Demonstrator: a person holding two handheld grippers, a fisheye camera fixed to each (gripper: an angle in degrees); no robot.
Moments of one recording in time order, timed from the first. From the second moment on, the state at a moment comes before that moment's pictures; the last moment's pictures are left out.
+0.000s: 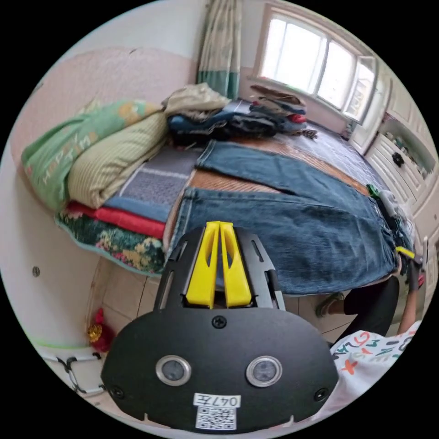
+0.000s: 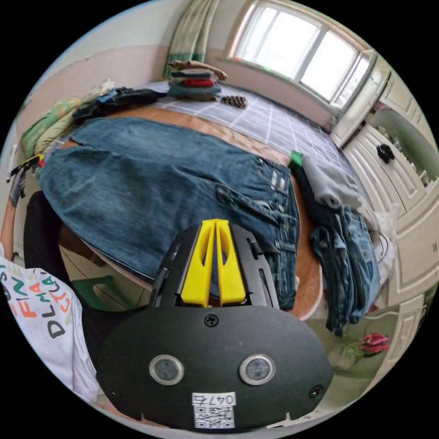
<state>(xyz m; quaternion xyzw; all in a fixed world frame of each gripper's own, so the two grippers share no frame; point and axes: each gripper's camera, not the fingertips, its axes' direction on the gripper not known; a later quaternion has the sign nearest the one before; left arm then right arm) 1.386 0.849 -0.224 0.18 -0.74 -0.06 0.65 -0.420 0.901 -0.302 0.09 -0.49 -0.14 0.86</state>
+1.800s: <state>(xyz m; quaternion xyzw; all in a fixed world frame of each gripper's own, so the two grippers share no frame) 1.301 1.051 -0.272 0.14 -0.59 -0.26 0.76 -0.104 1.219 0.019 -0.17 -0.69 -0.11 0.70</state>
